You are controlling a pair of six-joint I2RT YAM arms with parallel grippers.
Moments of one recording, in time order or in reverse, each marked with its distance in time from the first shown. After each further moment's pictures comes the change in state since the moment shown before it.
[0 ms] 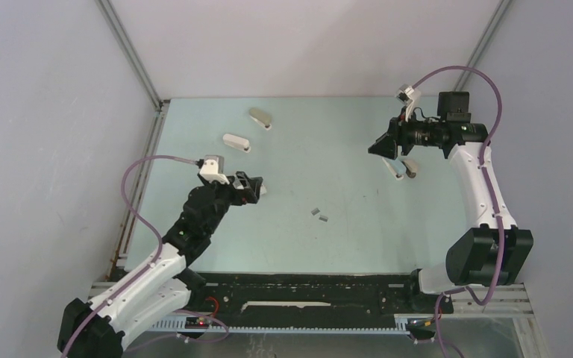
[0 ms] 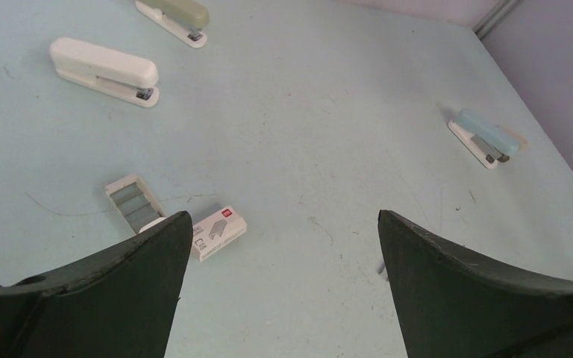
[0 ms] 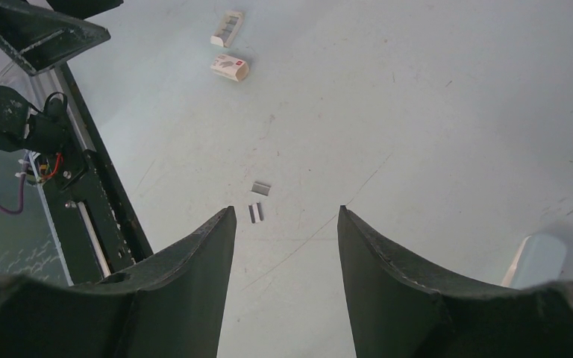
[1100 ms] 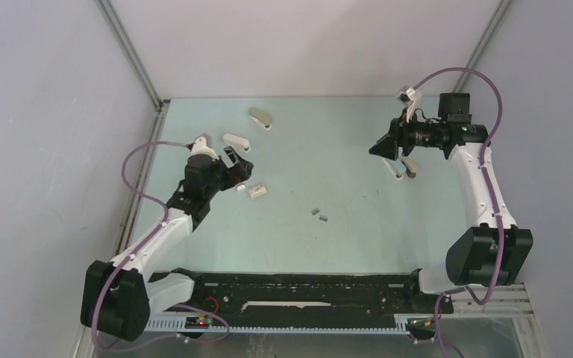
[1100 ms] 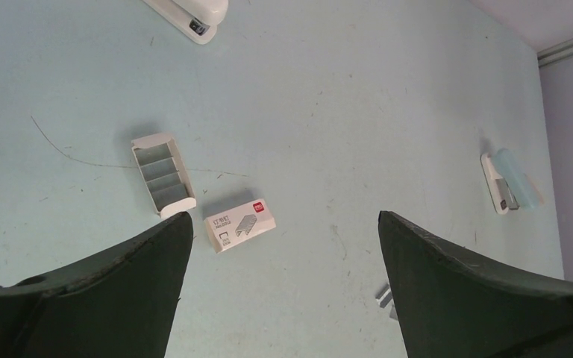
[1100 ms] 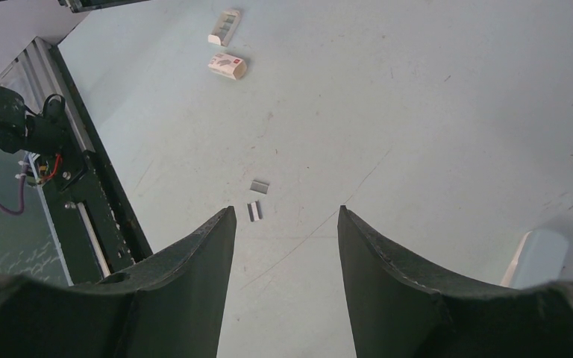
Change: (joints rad) left arm 0.285 0.327 0.202 -0.150 0.196 -0.255; right arm -0.012 0.000 -0.018 0.008 -0.002 0.000
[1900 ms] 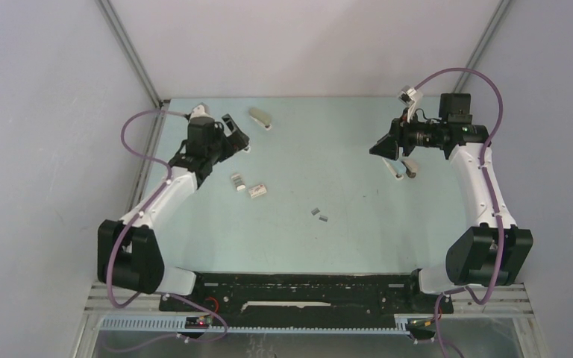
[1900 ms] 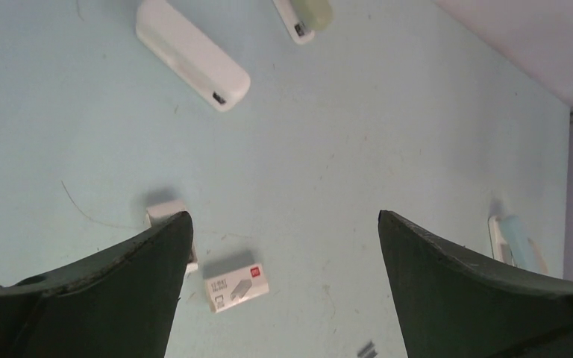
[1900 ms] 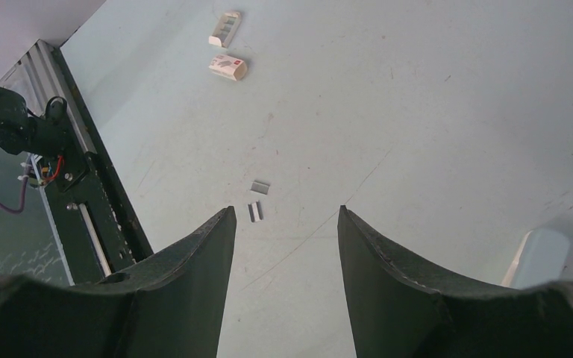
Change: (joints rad) left arm 0.062 0.274 0.364 -0.201 -0.030 -0.018; right arm -0.010 0.000 -0.002 0.002 -0.008 0.004
